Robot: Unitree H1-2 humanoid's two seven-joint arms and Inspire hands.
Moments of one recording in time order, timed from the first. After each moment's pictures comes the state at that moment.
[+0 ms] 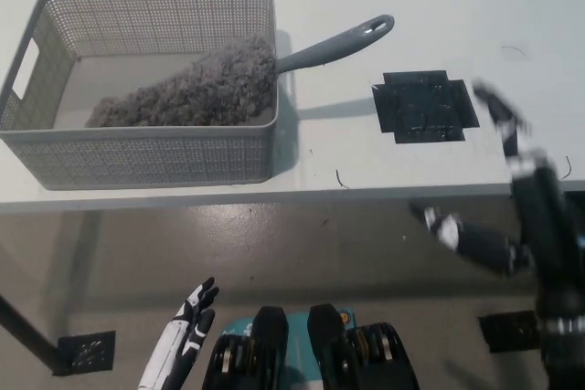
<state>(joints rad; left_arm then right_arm) 0.03 0.12 -0.11 0.27 0.19 -0.32 0.01 -0.24 -0.11 0.11 -0.48 -0.55 -0.05 0.06</state>
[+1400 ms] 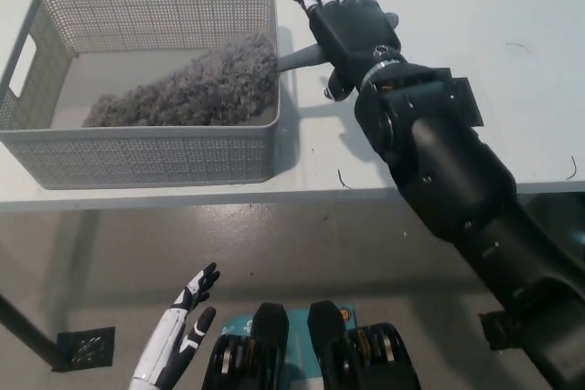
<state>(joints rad) 0.00 0.16 -0.11 0.25 0.23 -0.42 0.00 -1.03 -0.08 0.47 0.49 -1.10 0.35 0.39</state>
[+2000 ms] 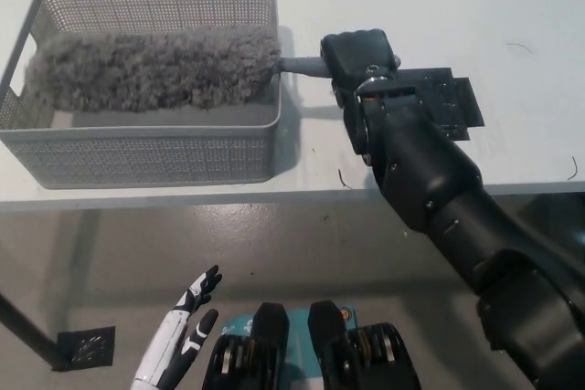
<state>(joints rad) 0.00 0.16 -0.12 0.26 0.23 -0.42 -0.01 -1.09 0.00 0.47 0.93 -1.07 0.31 0.14</state>
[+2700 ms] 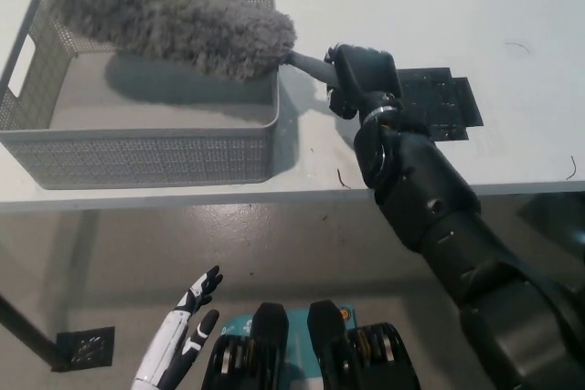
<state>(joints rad) 0.00 0.16 -0.12 0.26 0.23 -0.42 -0.01 -1.06 0.06 0.15 1.11 -0.85 0.10 -0.20</state>
